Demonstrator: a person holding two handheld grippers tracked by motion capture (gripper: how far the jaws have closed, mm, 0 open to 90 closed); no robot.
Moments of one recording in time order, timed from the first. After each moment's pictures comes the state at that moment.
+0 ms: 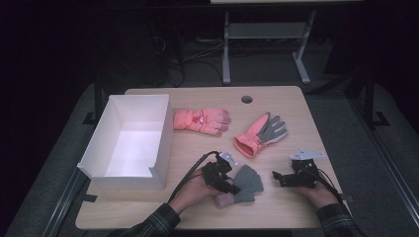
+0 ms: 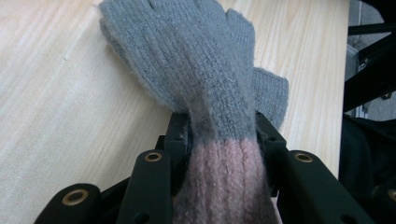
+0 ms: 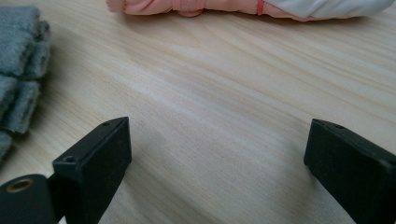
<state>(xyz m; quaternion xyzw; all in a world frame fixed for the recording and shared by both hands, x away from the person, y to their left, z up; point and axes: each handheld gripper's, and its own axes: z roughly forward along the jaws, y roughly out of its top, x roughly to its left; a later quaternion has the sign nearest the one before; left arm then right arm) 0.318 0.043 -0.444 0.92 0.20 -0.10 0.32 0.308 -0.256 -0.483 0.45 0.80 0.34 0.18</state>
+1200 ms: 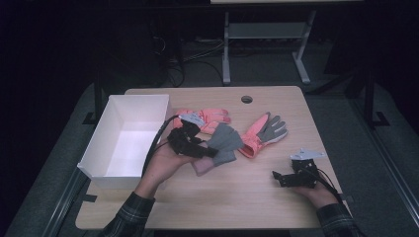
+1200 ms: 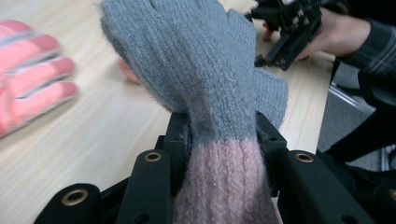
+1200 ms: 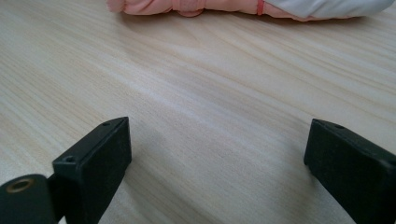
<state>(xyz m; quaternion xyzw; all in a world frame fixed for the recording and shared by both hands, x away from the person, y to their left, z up) 0.343 0.125 -0.324 0.88 0.27 -0.01 0.40 0.308 -0.256 -0.483 0.46 0.80 0.34 0.18</state>
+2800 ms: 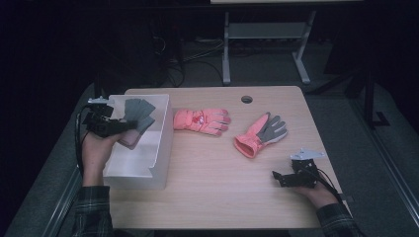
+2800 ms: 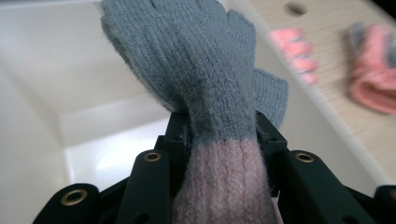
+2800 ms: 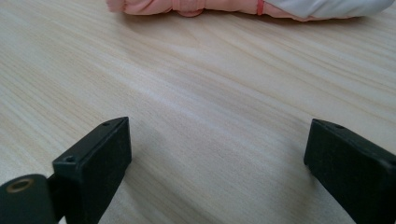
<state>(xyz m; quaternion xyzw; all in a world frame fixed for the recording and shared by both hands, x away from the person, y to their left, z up) 0.384 0.322 -0.333 0.76 0.52 0.15 0.36 0.308 -0.256 -0.483 0.45 0.80 0.34 0.18</state>
